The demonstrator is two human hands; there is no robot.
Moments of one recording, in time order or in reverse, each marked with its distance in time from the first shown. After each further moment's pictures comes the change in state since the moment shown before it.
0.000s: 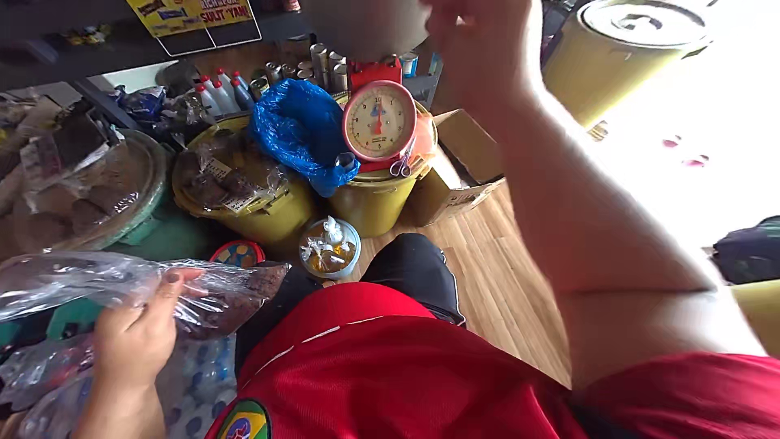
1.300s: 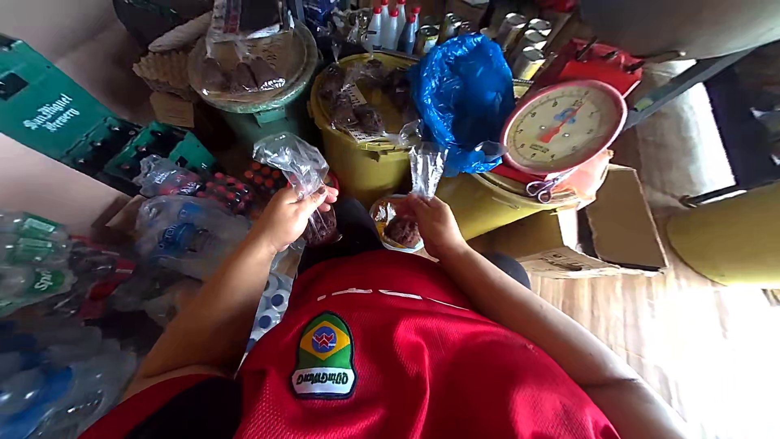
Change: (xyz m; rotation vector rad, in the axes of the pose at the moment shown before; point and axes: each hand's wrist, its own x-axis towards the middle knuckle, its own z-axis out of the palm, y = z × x) left_hand -0.052 -0.044 -0.027 -0.162 -0.034 -0.367; right_hand -0.192 -0.110 0.232 0.766 -0.688 0.687
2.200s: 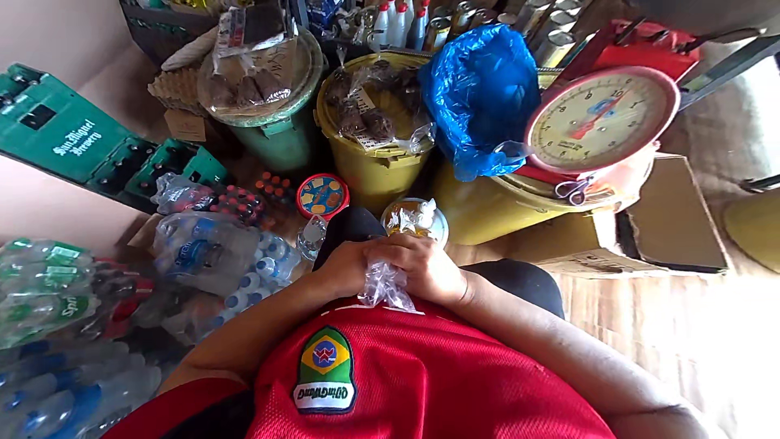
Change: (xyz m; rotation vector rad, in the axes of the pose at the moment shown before) left_hand 0.003 -0.001 0.058 0.386 -0.533 -0.013; right_hand -0.015 -0.007 0.024 -0.478 -0.243 -1.136
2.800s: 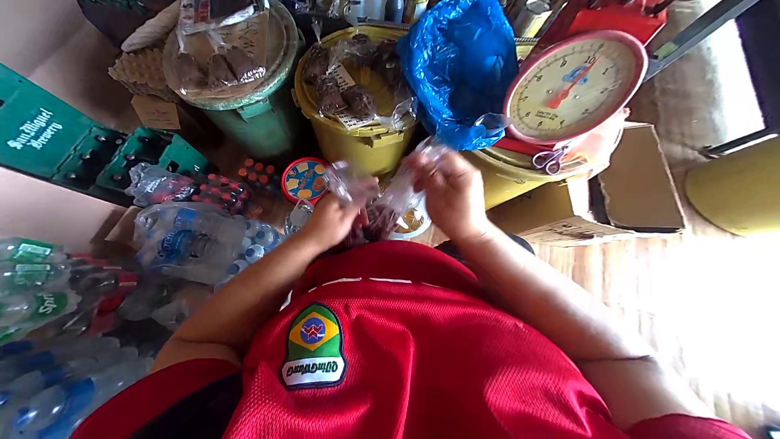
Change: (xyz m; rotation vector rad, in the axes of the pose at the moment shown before) left_hand 0.020 -0.004 0.000 -0.231 0.337 0.102; right_hand 0.021 -0.004 -0.053 0.046 0.311 0.524
